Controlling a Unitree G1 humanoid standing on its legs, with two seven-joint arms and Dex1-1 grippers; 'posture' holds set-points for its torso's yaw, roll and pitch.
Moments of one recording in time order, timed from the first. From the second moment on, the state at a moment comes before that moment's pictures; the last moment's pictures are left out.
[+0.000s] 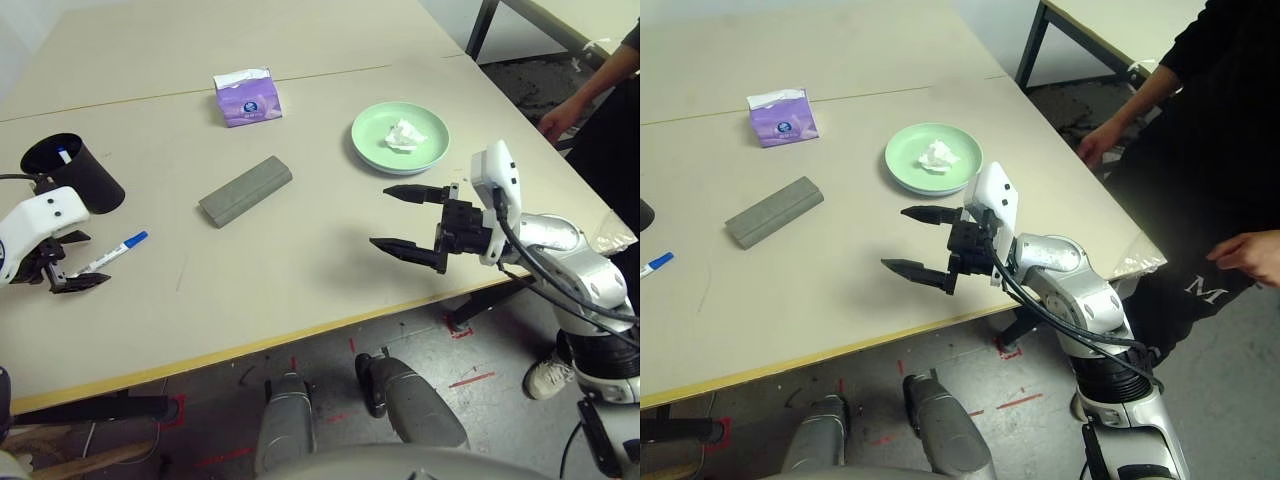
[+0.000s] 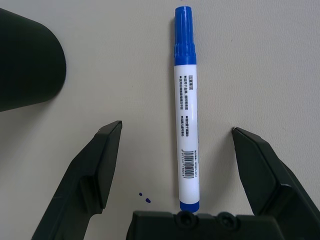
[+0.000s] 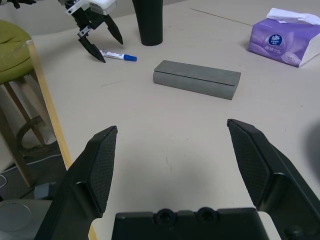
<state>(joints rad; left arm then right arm) -0.58 1.22 -0.02 1.11 0.15 -0.32 -1.20 -0.41 -0.53 0.10 -0.31 0.51 0.46 0.95</state>
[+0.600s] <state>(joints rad) -0.59 1.21 -0.02 1.13 0.15 -0.32 -1.21 -0.43 -0.54 0.10 -0.32 0.51 0.46 0.95</state>
